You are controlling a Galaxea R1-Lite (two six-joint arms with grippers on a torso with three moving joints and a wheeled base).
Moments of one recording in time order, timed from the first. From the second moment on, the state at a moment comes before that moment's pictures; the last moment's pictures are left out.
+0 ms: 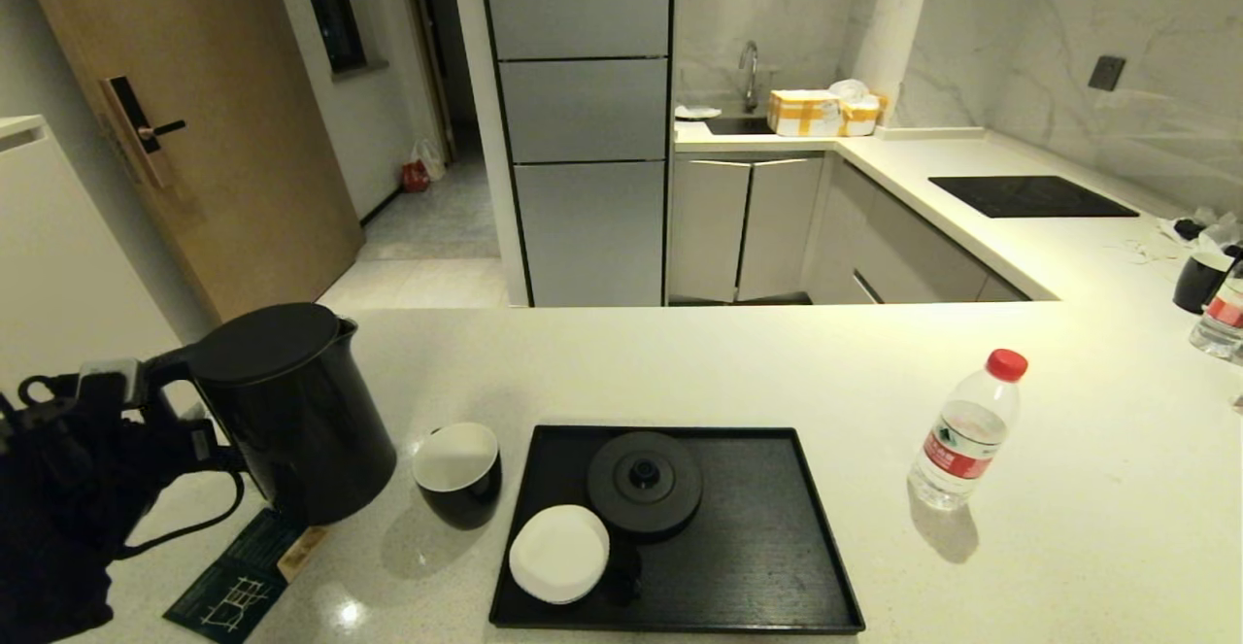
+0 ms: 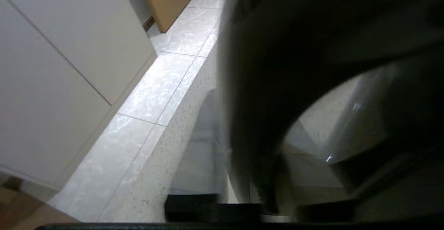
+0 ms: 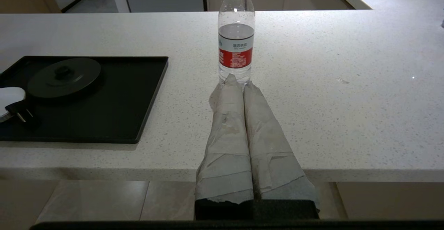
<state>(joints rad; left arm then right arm) 0.43 2.16 -0.46 -1.52 -0.03 0.18 0.00 0.00 0.00 0.00 0.01 -0.03</state>
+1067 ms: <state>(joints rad) 0.37 1.95 -0.65 -1.25 0.02 0.12 0.00 0.00 0.00 0.00 0.01 -0.03</state>
